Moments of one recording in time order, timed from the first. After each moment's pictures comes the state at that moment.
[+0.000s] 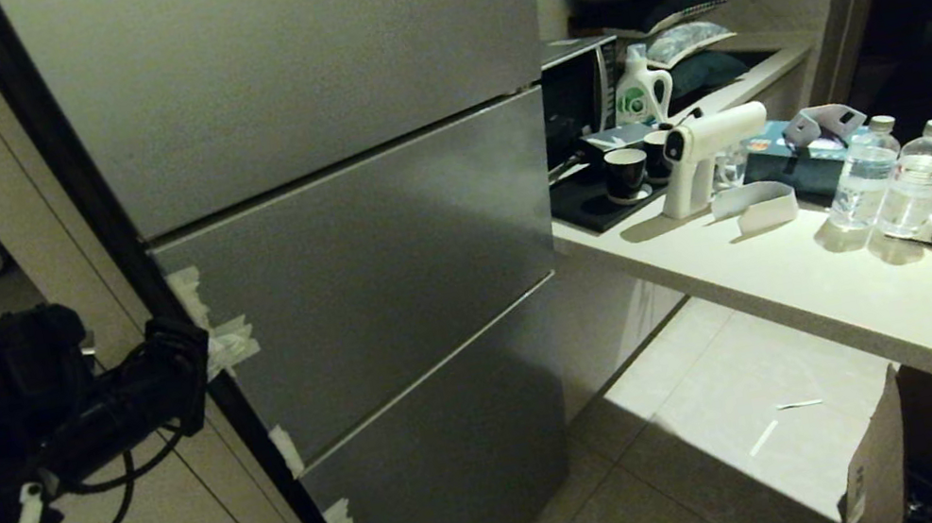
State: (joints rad) left arm 0.01 1.79 -0.76 -0.77 -0.22 -1.06; right arm -0.01 0.00 0.00 -0.04 -0.01 0.01
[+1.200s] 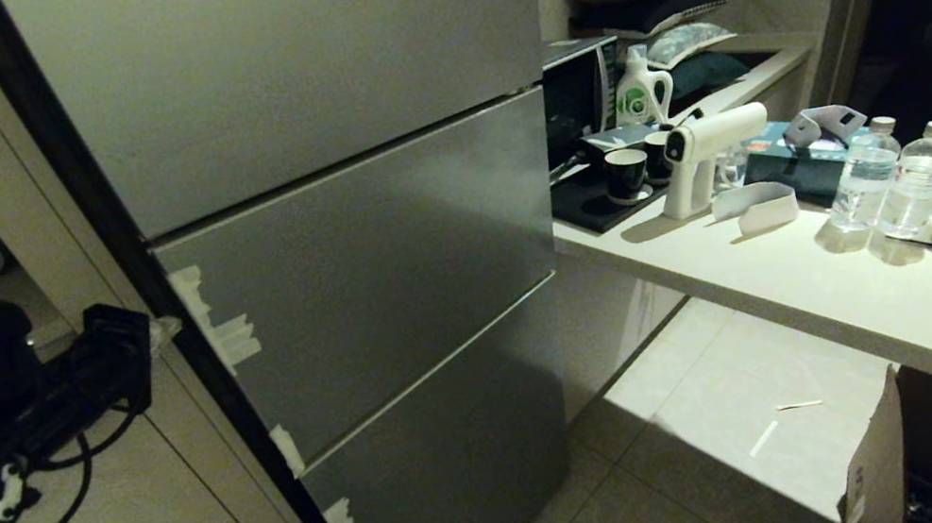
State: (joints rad) left arm 0.16 1.89 -0.86 -0.88 -0.23 -1.05; right arm -0.01 0.00 0.00 -0.04 -0.01 0.01
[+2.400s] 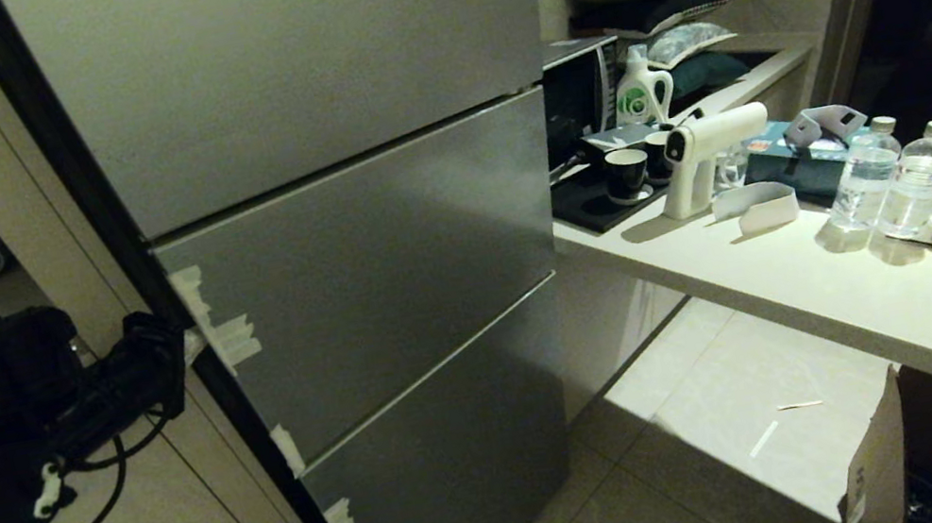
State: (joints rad) left arm 0.10 1.94 -0.86 -0.89 -0.25 -1.07; right arm -0.01 0.00 0.00 -0.04 -0.01 0.01
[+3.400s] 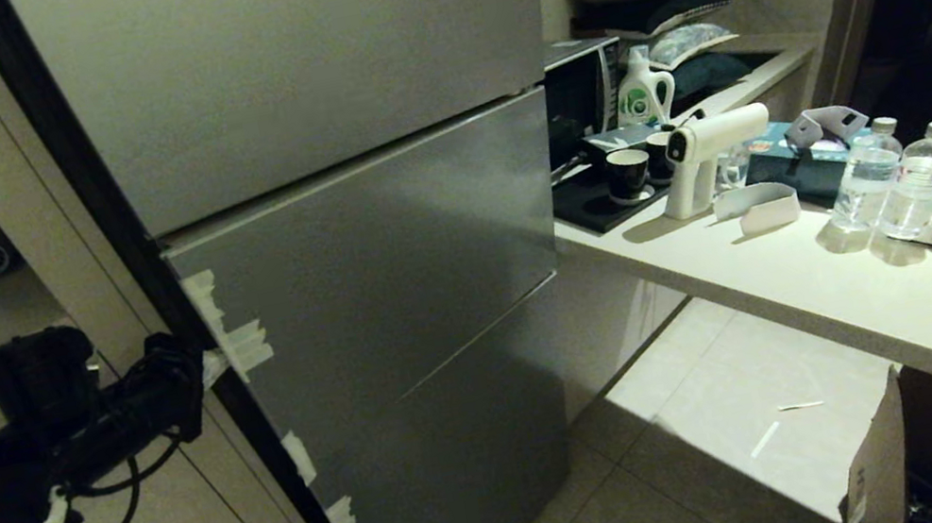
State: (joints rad) left arm 0.06 1.93 -0.77 -0.89 -0.31 -1.07; right arm -0.01 0.00 0.00 -0.04 -0.01 0.01
